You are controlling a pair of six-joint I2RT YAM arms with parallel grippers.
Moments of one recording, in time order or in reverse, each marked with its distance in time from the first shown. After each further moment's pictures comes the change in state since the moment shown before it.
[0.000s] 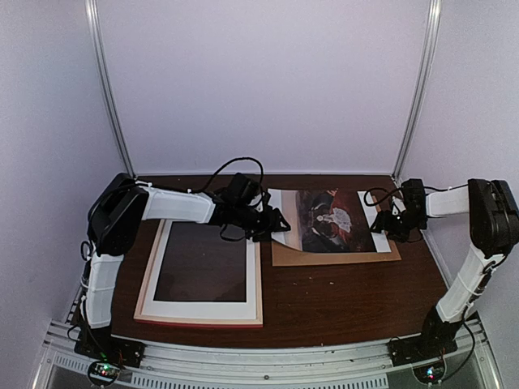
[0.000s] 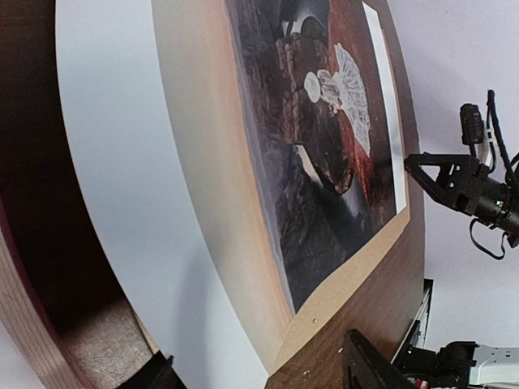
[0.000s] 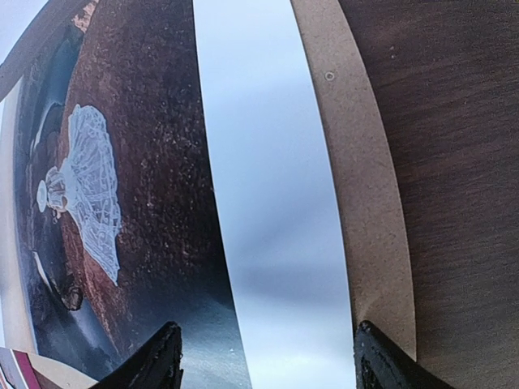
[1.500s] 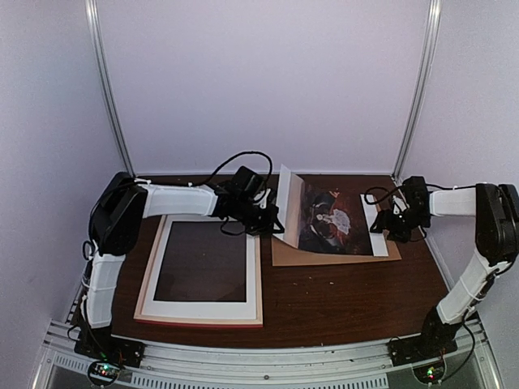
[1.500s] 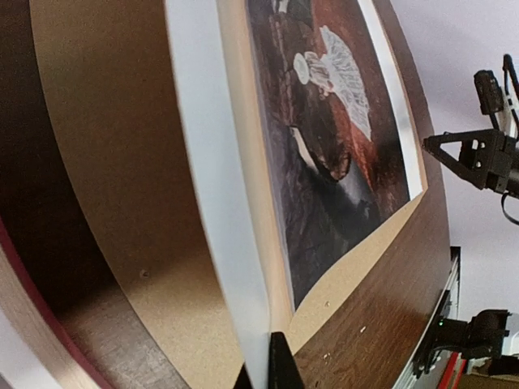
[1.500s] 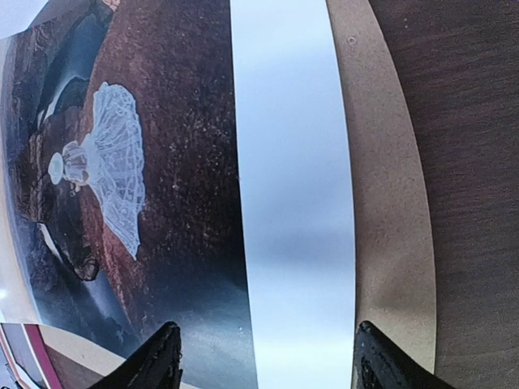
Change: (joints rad) left arm 0.000 0.029 0.104 -0.153 0.019 0.164; right arm 0.011 -0.068 0.000 -0.102 -0.026 -0.001
